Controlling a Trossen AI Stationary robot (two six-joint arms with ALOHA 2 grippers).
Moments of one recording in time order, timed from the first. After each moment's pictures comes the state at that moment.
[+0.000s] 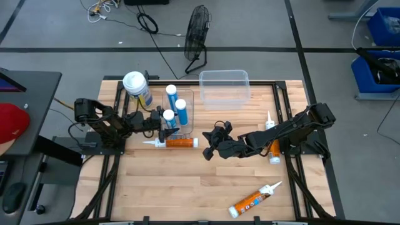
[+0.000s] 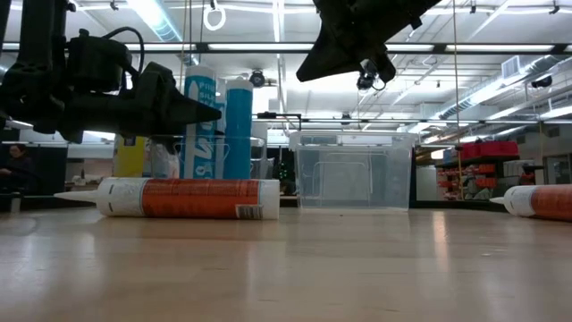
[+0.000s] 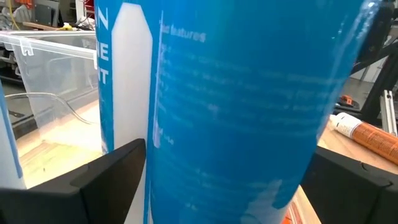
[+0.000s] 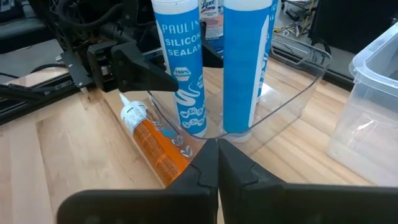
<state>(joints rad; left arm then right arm) 0.27 1.62 0.09 1.54 0.08 -0.16 0.31 1.65 1.06 -0.01 0.77 0.57</state>
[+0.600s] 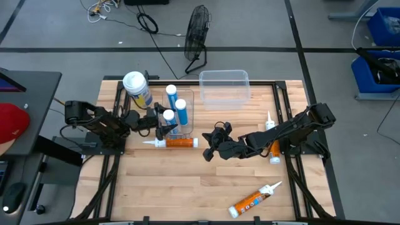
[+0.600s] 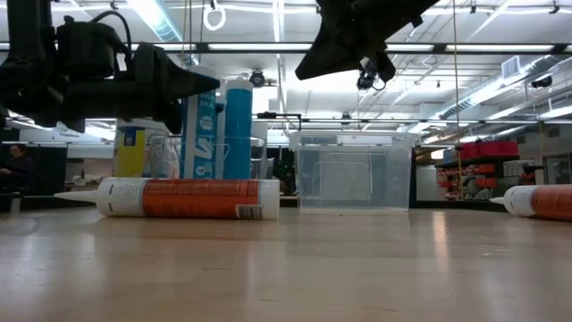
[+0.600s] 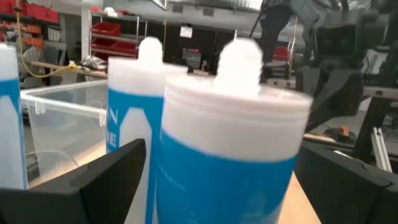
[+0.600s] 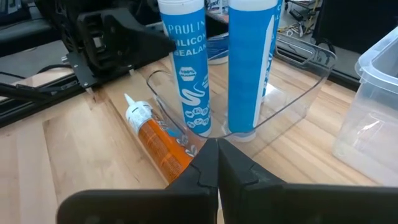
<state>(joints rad) 0.27 1.50 0.09 1.57 0.07 -0.16 0.32 1.65 1.06 0.00 0.77 0.57</state>
